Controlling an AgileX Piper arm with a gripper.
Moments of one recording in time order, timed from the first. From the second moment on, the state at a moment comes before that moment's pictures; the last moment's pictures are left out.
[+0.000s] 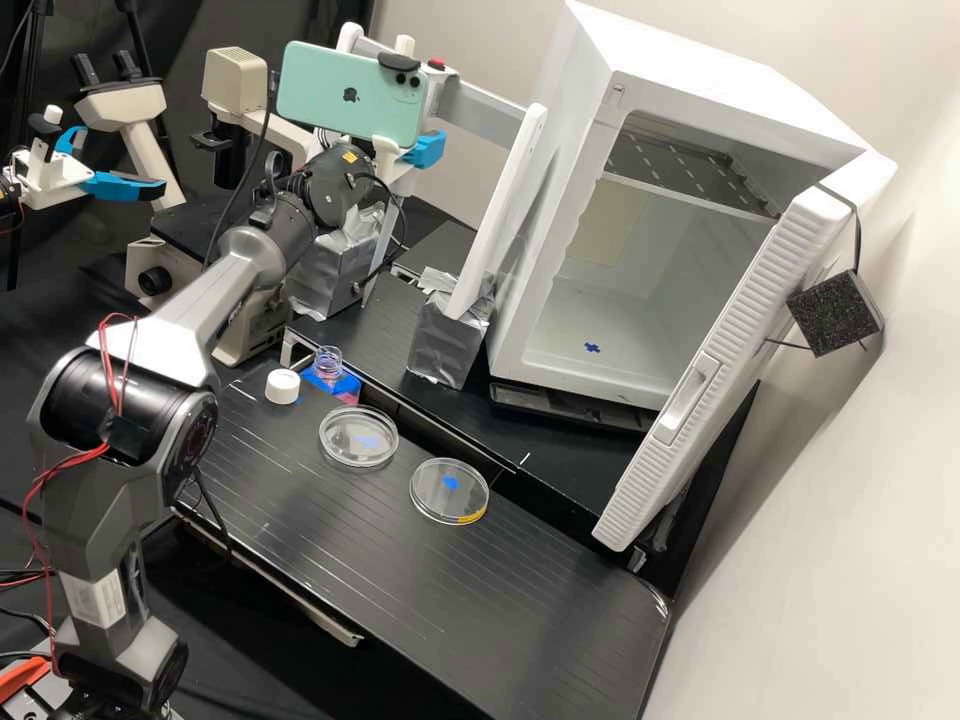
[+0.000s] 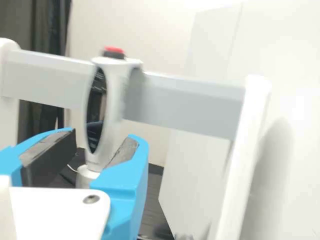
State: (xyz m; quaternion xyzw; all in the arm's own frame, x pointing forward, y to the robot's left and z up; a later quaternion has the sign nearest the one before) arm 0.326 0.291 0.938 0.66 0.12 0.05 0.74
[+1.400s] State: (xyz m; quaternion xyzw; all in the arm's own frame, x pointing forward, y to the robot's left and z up) arm 0.202 0.122 0.888 0.73 -0.05 0.29 0.62
